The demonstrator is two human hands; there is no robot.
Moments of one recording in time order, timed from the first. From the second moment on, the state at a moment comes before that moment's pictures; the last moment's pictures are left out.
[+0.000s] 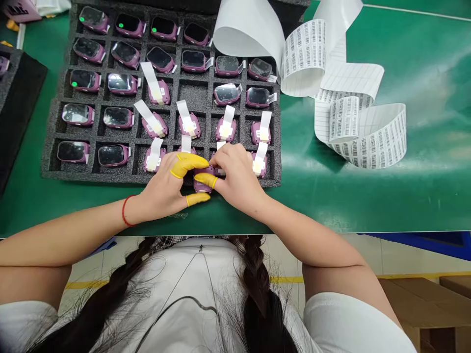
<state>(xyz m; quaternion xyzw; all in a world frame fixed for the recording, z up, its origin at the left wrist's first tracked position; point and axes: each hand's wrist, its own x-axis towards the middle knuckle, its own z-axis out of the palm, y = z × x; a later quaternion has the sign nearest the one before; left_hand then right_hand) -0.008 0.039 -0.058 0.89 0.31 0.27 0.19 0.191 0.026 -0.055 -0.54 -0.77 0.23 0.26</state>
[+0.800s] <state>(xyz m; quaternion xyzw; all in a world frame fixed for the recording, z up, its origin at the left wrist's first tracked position) 0.008 0.072 -0.024 0.80 0.41 0.26 0.35 0.211 0.040 -0.036 -0.55 -0.64 0.27 0.46</state>
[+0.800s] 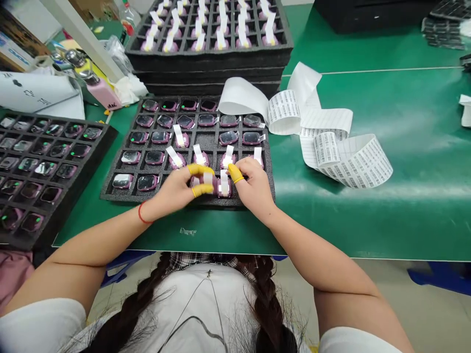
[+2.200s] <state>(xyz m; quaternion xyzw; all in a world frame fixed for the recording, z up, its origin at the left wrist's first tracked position) -0.001 0.044 -0.044 0.82 0.37 0.24 0.36 0.198 0.024 -0.039 -0.43 -0.75 0.29 0.41</state>
